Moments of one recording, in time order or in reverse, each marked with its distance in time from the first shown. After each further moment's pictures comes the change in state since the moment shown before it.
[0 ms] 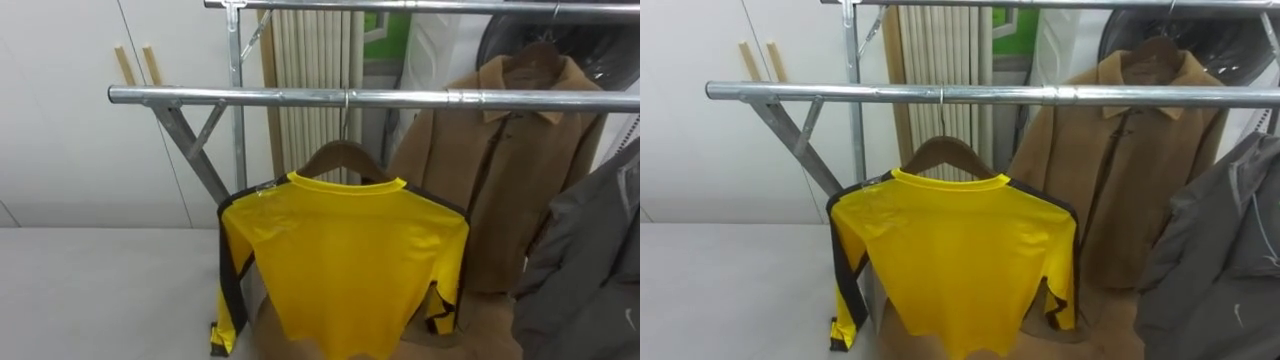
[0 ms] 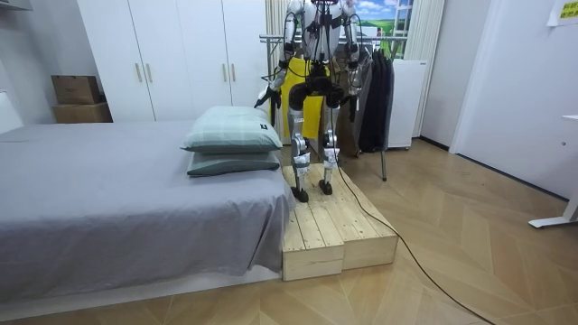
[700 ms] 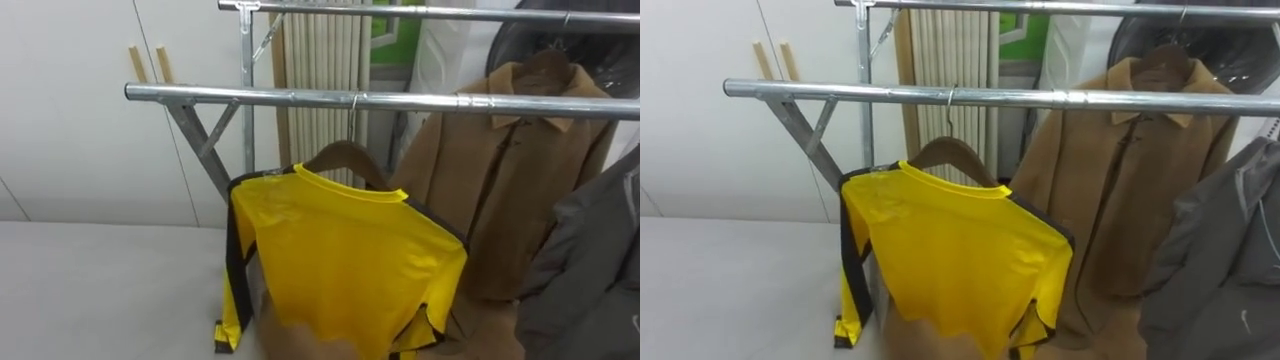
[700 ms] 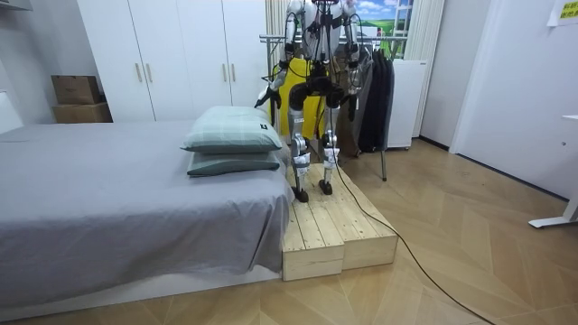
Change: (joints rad) left arm -0.003 0.000 0.019 0.004 0.074 -0.002 -0.008; right arm -0.011 -0.003 0.002 -0.002 -0.107 0.001 0.011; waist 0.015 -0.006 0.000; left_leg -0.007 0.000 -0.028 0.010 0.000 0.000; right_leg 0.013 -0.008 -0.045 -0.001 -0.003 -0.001
